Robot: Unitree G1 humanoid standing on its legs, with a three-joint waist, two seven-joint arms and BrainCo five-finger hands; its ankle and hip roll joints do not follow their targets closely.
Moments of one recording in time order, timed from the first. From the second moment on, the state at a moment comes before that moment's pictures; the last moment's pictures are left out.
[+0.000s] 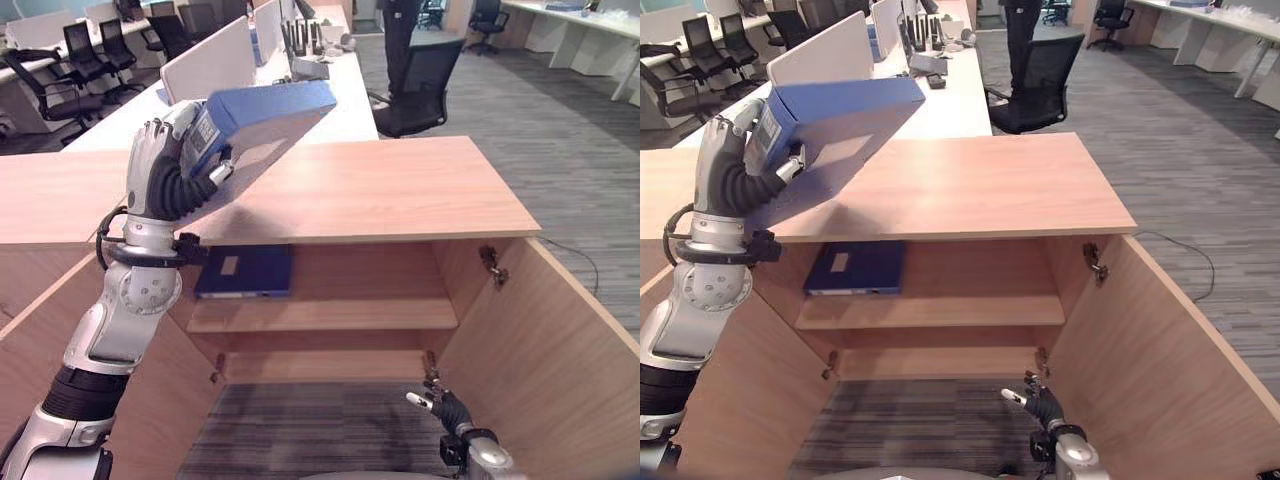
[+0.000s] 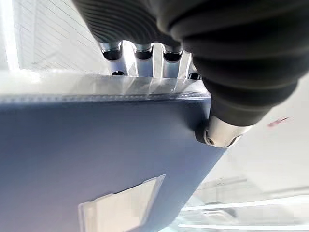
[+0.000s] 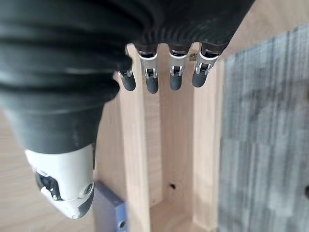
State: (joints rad) left arm -0.32 0.74 -0.04 -0.24 0.24 -0.20 0.37; right arm 0.12 -0.30 0.22 0.67 0.33 -0.11 0.05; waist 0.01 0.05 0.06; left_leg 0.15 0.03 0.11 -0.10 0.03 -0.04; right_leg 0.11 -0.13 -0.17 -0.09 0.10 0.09
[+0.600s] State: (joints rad) left arm -0.12 0.76 0.05 -0.40 -0.59 -0.24 0.11; right arm 0.12 -0.46 0.10 0.12 0.34 -0.10 0.09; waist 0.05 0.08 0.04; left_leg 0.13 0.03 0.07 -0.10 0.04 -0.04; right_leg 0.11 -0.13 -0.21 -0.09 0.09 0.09
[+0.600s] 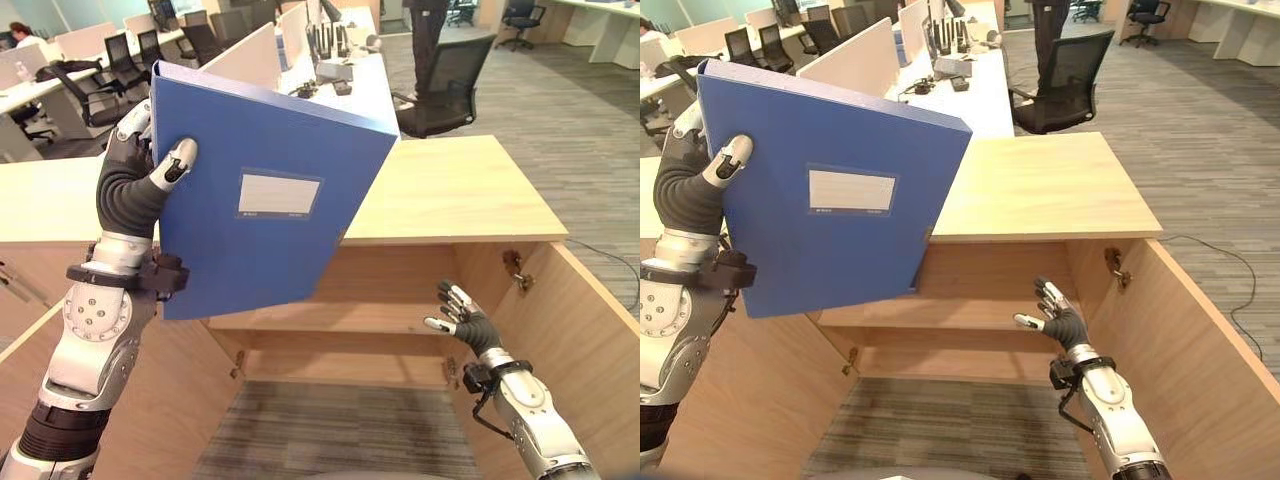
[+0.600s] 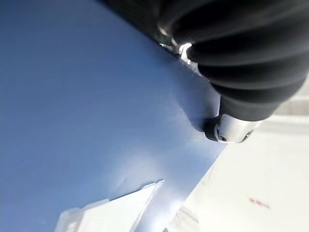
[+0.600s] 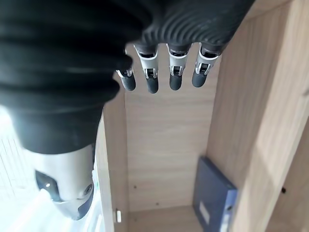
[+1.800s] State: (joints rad) left arm 0.00 0.47 -0.15 -0.34 -0.67 -0.12 0.03; right arm 0.10 -0.40 0.29 0.11 0.61 -0.03 0.16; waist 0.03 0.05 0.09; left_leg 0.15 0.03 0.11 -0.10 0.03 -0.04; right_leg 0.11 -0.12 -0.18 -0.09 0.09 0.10
